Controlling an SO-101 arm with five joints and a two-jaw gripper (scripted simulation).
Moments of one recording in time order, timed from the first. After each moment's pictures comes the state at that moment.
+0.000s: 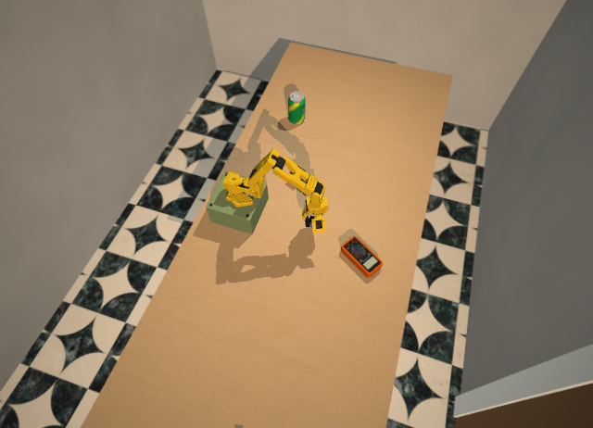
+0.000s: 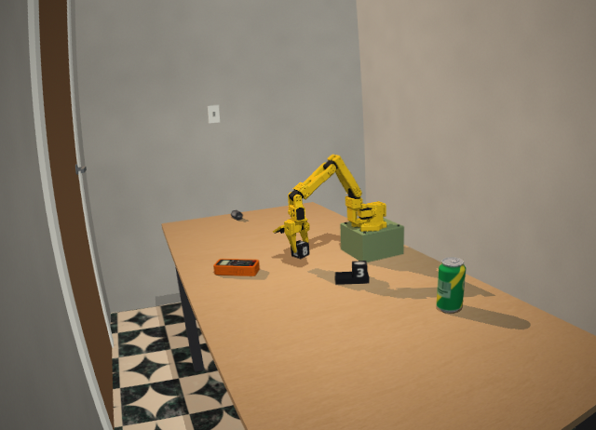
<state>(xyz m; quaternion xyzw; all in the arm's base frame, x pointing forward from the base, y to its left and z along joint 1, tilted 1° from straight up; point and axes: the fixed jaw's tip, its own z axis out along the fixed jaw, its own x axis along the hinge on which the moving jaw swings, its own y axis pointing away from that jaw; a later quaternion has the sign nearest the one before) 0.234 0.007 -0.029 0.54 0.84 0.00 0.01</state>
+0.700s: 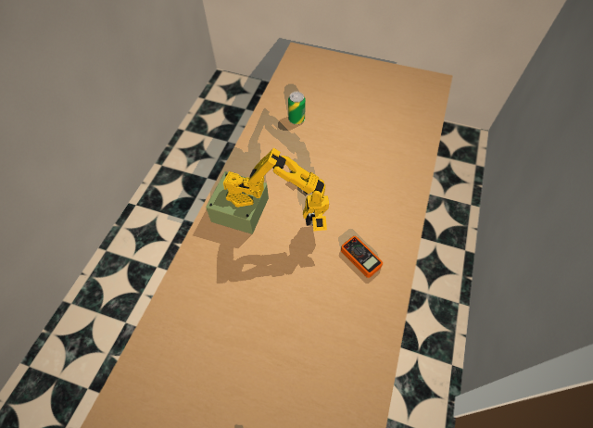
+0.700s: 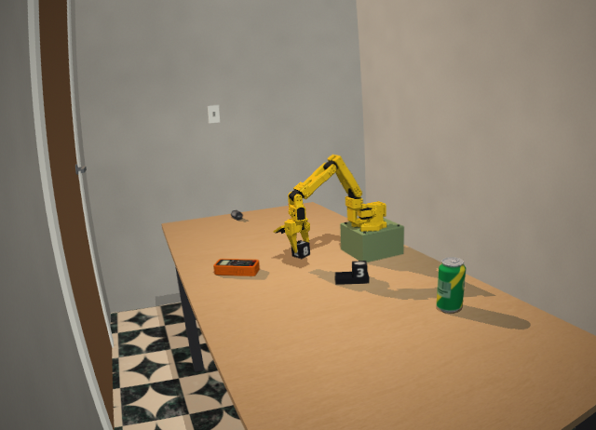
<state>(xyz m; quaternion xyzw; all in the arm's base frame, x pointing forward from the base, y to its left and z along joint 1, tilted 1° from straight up) 0.234 0.013 -0.028 0.54 0.84 0.00 0.00</state>
